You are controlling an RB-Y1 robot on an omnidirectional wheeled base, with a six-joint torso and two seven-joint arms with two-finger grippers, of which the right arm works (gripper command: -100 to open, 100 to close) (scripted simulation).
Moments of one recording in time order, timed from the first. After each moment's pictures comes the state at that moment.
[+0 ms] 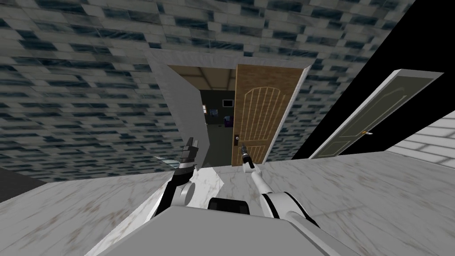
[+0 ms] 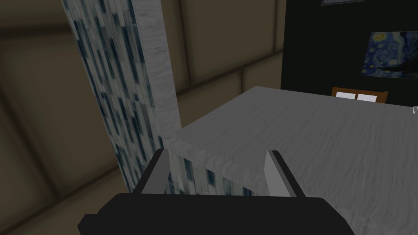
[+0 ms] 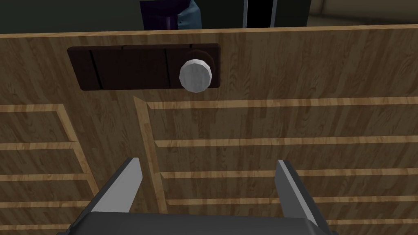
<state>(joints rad) -0.50 -0.04 -0.05 -0.62 -0.04 -0.53 -0.01</state>
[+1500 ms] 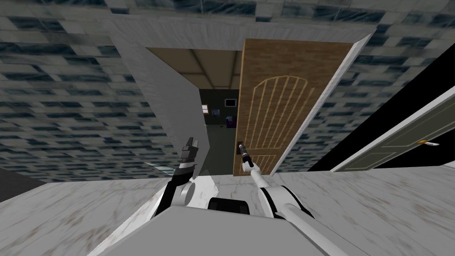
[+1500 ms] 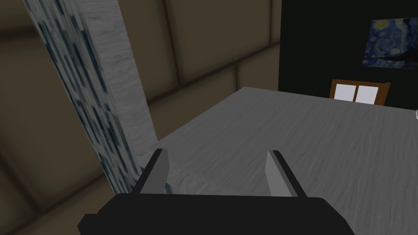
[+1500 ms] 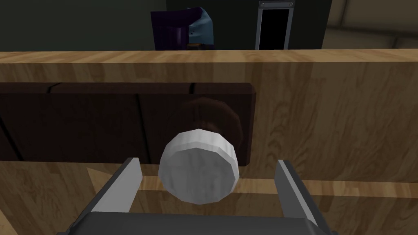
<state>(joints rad) -0.57 -0.04 -0.06 -0.50 -0.06 -0.54 0.01</state>
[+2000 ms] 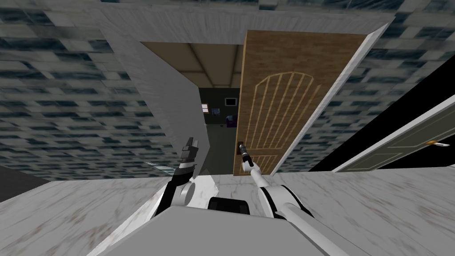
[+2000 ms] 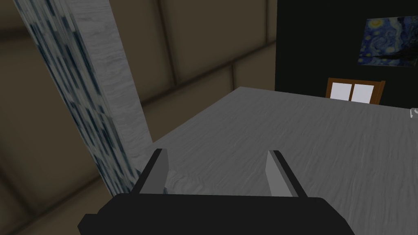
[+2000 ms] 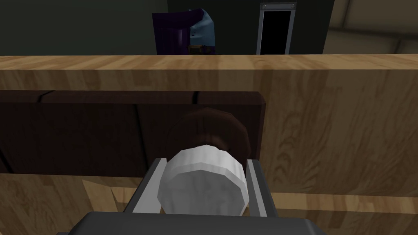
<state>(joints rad) -0.58 -0.04 -0.06 -0.50 -0.06 -0.54 0.01</state>
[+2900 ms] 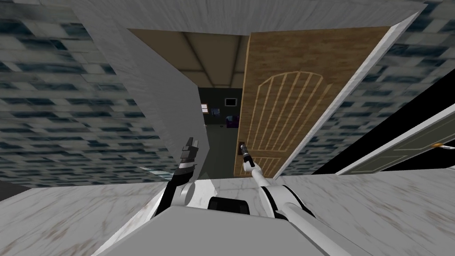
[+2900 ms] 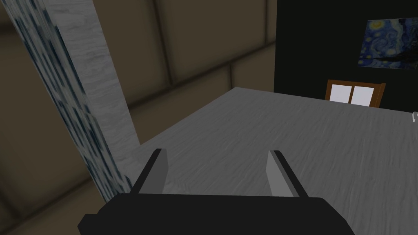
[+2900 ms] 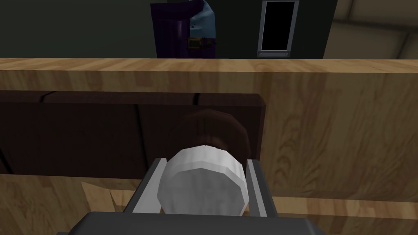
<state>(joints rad) -0.58 -0.06 -0.08 -0.48 -0.07 -0.54 0.01</state>
